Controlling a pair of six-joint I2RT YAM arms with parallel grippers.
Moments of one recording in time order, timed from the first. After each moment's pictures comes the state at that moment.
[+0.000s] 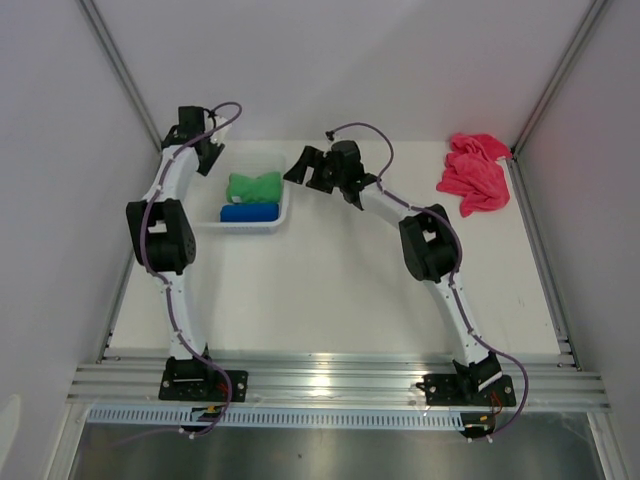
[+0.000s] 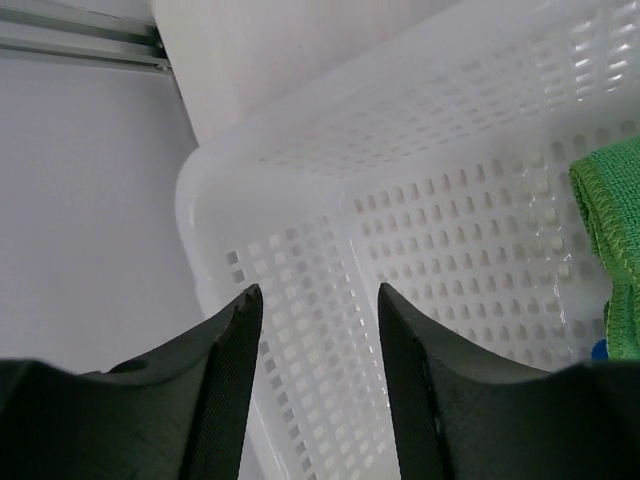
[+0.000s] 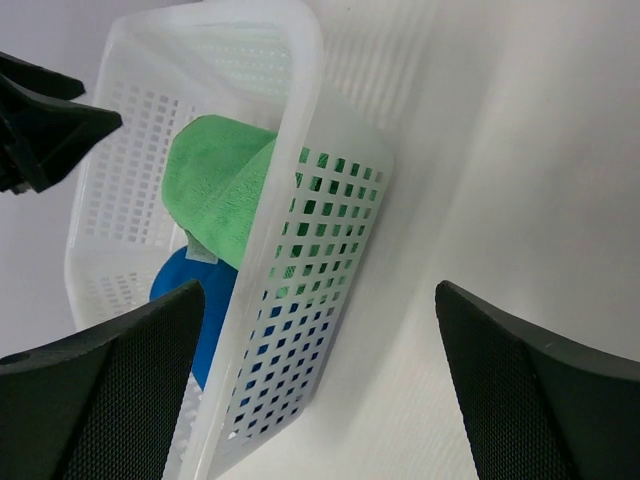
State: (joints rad) left arm 0.06 2.24 2.04 -0.63 -0.18 0.63; right arm 0.54 2.52 2.08 0.08 -0.36 0.75
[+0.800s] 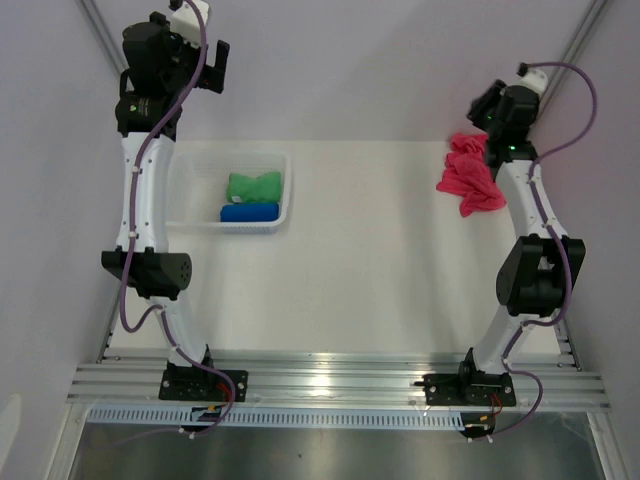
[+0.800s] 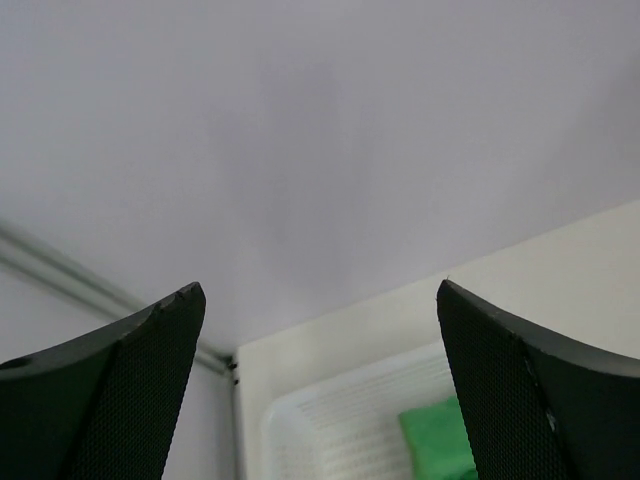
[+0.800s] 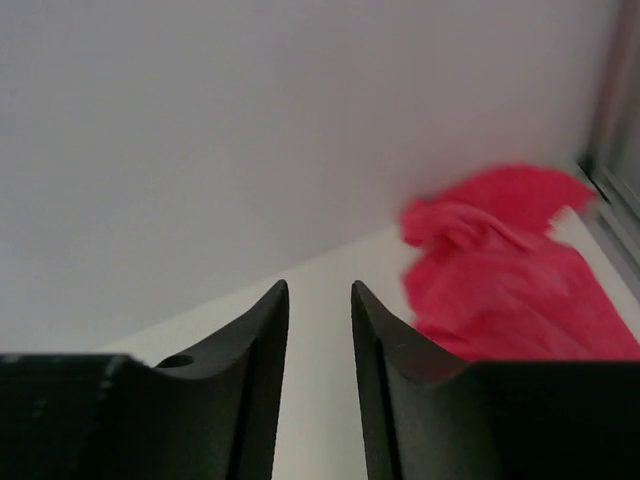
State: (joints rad) left arm -0.04 1.96 2.46 -0.60 0.12 0.36; right arm 0.03 1.81 1.71 0.05 0.05 0.37
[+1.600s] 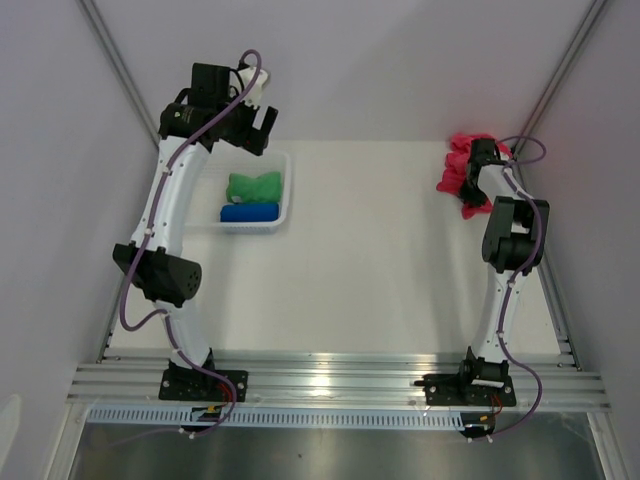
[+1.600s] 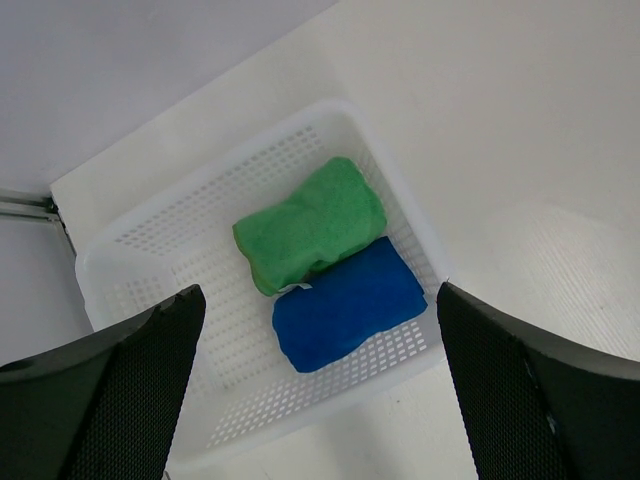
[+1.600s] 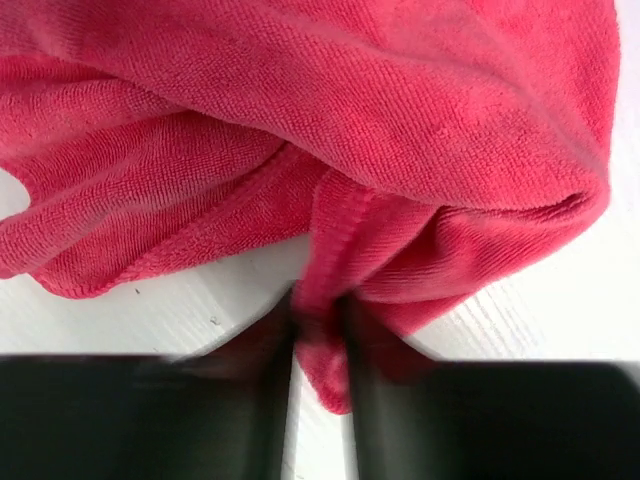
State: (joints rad) left arm -0.22 1.90 2.30 -1.04 0.08 0.30; right arm -0.10 2.32 1.87 -0.58 0.26 0.41
